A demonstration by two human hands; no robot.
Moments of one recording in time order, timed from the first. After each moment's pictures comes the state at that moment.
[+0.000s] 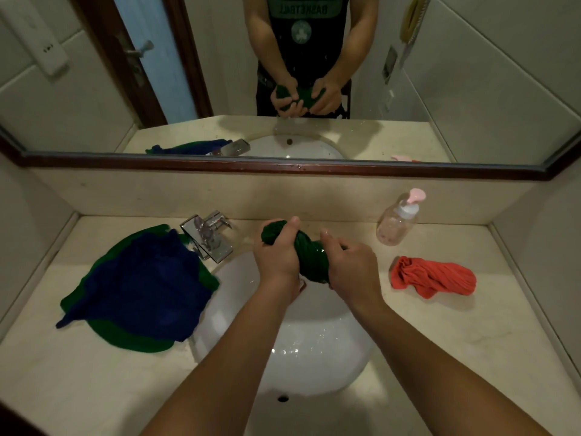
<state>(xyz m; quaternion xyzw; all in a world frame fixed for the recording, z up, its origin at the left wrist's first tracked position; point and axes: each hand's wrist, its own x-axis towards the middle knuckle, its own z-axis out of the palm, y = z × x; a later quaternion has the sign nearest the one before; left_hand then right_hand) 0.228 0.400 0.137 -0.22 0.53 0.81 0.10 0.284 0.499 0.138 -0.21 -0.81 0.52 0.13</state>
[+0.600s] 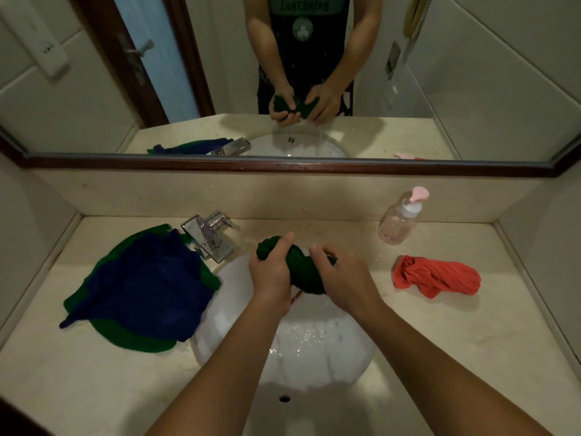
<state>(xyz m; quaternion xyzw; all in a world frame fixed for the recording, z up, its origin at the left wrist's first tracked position) 0.238 0.386 0.120 -0.27 0.51 0.80 0.14 0.287 0.501 0.122 -0.14 -0.90 0.42 0.04</state>
